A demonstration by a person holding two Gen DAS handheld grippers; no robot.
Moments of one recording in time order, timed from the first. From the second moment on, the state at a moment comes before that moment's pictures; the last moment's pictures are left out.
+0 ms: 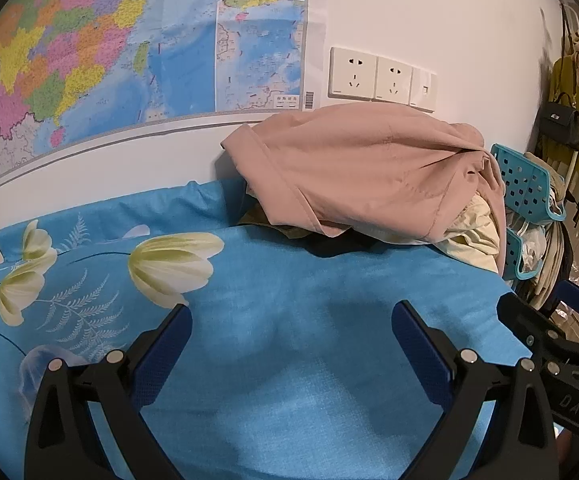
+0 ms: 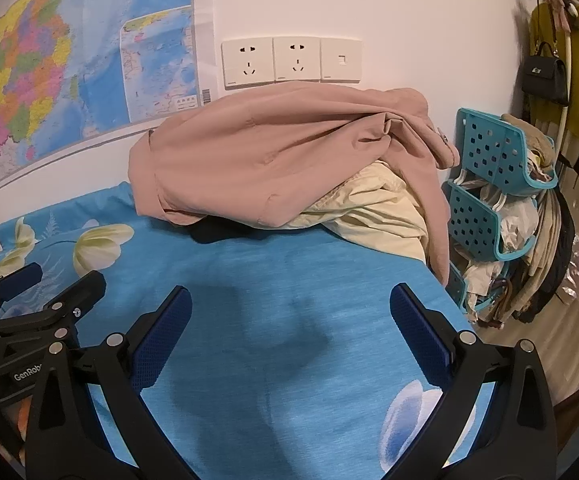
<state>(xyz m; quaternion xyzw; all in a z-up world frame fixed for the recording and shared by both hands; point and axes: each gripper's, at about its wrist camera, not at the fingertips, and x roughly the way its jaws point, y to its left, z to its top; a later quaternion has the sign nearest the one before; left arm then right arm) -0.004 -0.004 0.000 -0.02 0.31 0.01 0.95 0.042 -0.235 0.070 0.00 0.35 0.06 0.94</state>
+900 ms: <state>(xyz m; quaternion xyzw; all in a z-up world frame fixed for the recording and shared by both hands) -0.004 -0.004 0.000 -0.03 0.31 0.01 0.95 0.045 -0.236 0.072 -0.01 0.35 0.06 0.94</state>
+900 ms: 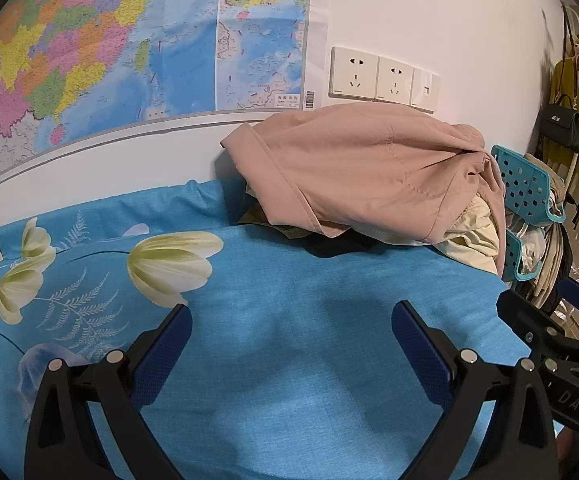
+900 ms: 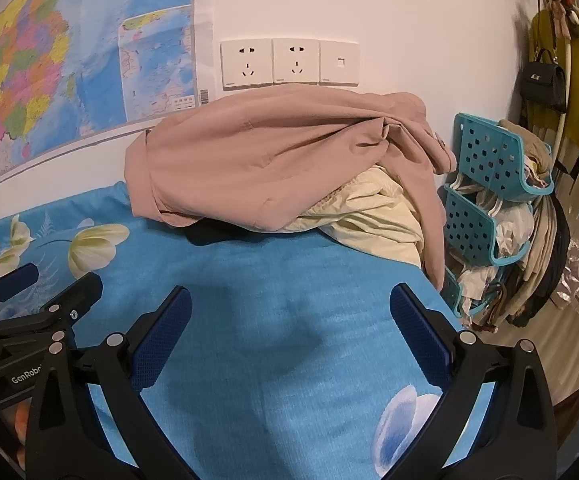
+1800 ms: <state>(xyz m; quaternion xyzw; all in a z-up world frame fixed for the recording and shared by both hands) 0.012 -0.002 -0.008 -0.04 0.33 0.01 0.94 0.055 -0.231 0.068 -0.03 0.34 0.07 0.94</state>
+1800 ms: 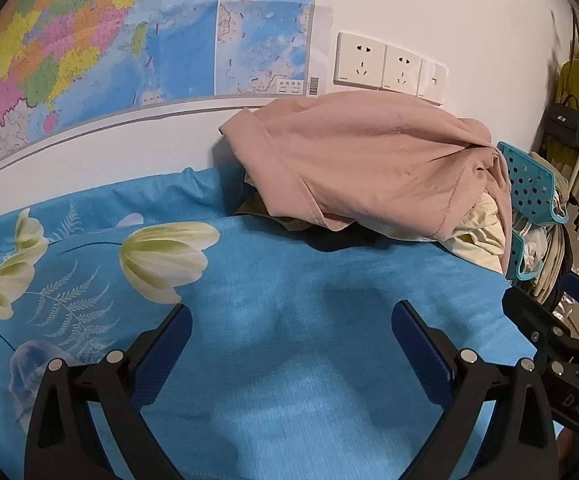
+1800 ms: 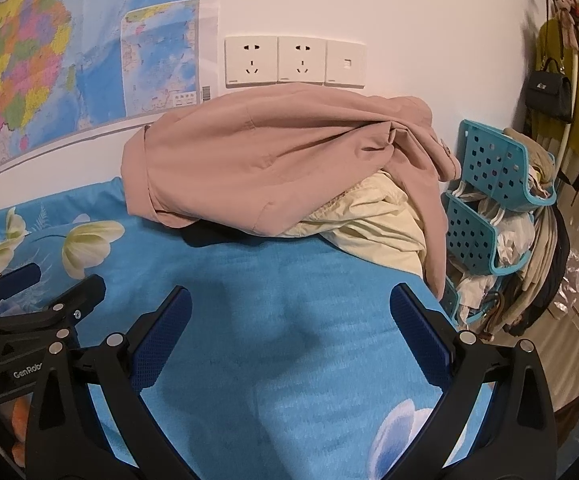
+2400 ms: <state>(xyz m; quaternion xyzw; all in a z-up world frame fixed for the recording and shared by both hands) 0.037 0.002 -0.016 -0.05 0.35 0.01 0.93 0.074 -0.222 0.065 -0.07 0.33 0.08 0.94</state>
